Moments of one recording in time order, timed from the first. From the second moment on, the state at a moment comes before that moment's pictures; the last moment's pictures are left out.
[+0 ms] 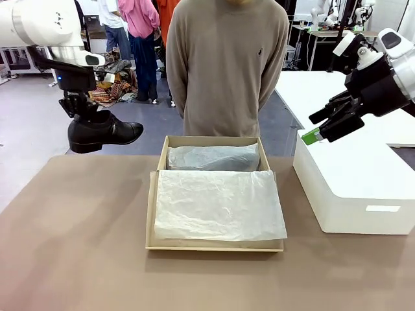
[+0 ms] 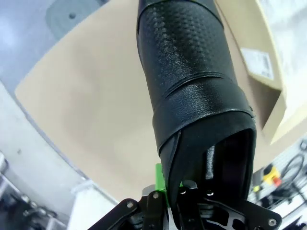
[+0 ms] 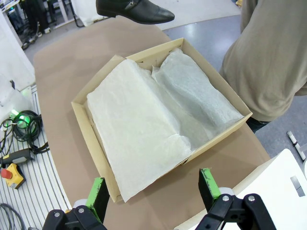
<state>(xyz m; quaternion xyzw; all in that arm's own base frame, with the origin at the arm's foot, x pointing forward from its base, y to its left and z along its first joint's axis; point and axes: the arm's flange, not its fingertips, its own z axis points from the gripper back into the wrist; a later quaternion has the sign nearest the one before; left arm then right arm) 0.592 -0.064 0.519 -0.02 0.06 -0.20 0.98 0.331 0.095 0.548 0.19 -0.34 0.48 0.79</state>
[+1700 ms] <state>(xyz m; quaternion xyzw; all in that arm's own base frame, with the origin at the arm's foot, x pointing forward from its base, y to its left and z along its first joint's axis) 0.565 -0.178 0.522 -0.03 -0.04 0.06 1.00 0.331 0.095 0.548 0.19 -0.34 0.48 0.79</state>
